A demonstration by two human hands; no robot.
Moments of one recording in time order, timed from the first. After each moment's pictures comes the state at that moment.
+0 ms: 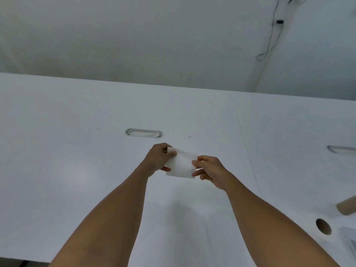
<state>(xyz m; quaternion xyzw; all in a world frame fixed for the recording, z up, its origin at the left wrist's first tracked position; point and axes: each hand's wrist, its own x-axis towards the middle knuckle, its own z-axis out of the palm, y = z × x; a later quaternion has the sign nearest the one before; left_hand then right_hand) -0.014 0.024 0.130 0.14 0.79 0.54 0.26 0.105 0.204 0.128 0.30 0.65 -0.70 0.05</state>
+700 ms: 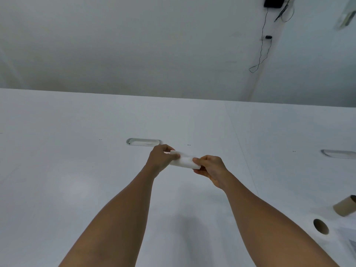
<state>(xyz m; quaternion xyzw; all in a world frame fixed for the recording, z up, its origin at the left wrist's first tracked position) -0.007 0.030 0.150 0.14 0.81 0.54 0.19 0.106 0.204 0.141 0.31 0.58 -0.75 -0.05</state>
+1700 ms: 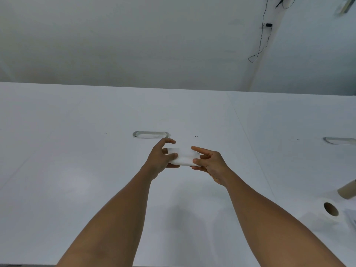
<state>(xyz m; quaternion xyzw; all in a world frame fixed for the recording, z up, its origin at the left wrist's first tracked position) -0.018 -0.041 0.138 0.15 0.70 0.64 0.29 0.092 0.138 0.128 0.24 0.61 -0.76 -0.05</state>
